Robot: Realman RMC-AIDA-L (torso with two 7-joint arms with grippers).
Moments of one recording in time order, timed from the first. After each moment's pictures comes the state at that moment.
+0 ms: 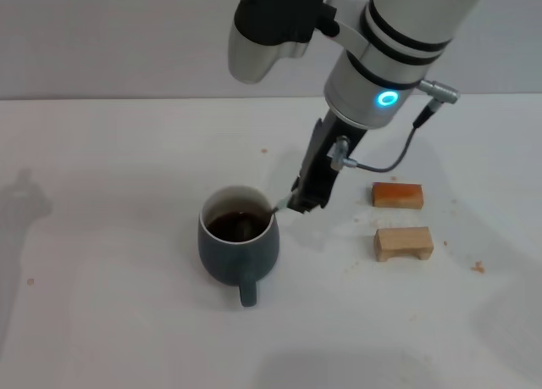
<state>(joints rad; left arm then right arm) -0.05 -2.06 -1.46 -0.75 2.85 0.80 -0.15 1.23 2.07 1.66 0.90 -2.51 1.56 -0.73</state>
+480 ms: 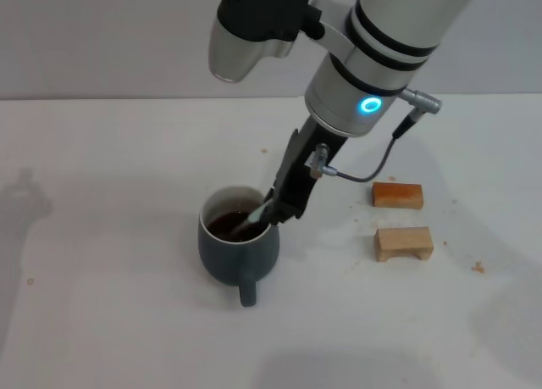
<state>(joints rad) -0.04 -2.06 -1.45 -0.75 2.85 0.83 -0.15 1.23 2.08 1.66 0.90 -2.42 1.56 -0.73</state>
